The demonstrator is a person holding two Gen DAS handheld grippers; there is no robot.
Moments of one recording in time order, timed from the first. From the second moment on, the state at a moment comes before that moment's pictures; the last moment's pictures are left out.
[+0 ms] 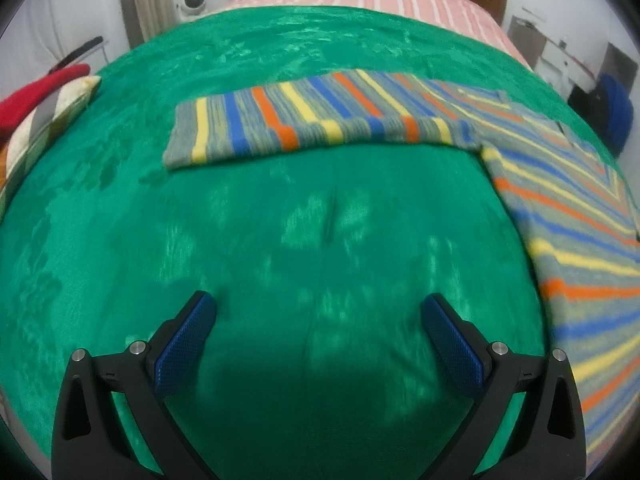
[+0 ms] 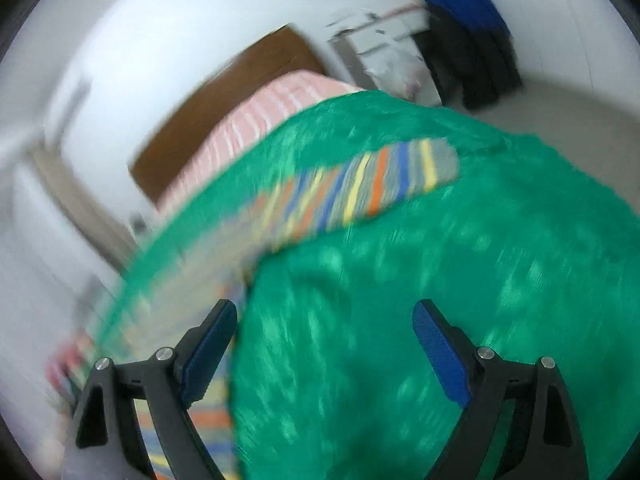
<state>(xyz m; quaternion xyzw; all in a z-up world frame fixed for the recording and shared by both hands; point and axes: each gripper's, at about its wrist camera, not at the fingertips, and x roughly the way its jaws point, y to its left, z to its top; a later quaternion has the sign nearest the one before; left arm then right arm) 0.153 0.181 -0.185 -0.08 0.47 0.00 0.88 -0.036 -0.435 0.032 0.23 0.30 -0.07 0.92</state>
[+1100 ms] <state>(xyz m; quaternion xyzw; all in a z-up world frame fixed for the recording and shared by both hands) 0.124 0.175 -0.193 -0.07 0.38 0.01 0.92 0.186 -0.308 0.126 0.11 0.36 0.07 0.92</state>
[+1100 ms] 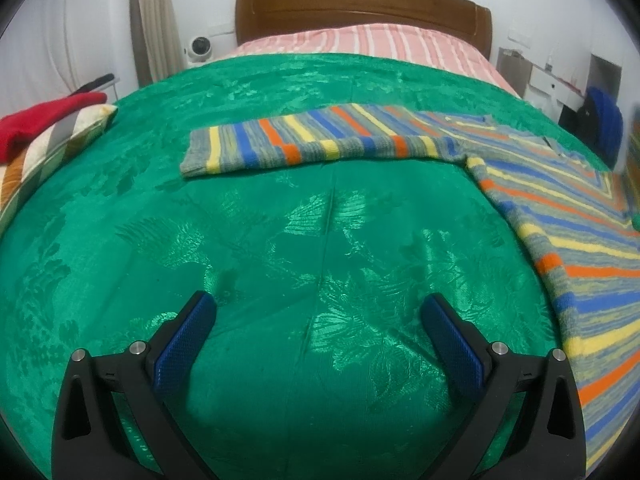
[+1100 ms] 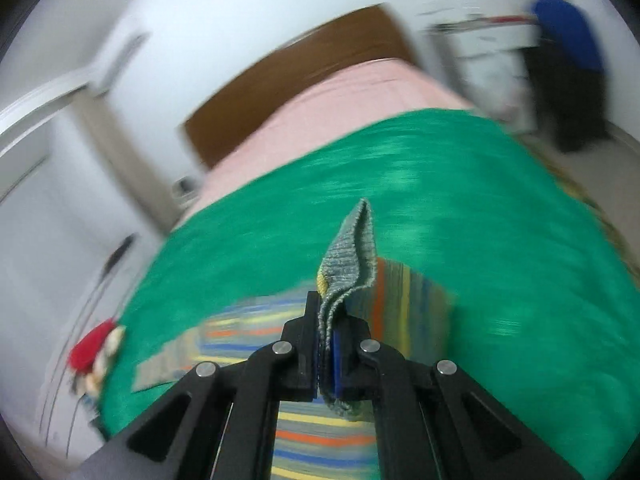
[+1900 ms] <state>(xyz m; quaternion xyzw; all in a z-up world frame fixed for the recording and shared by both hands) 0.122 0.177 -0.194 -0.07 0.37 0.00 0.92 0.080 -0.343 -0.019 0.04 0.52 -0.06 0.85</state>
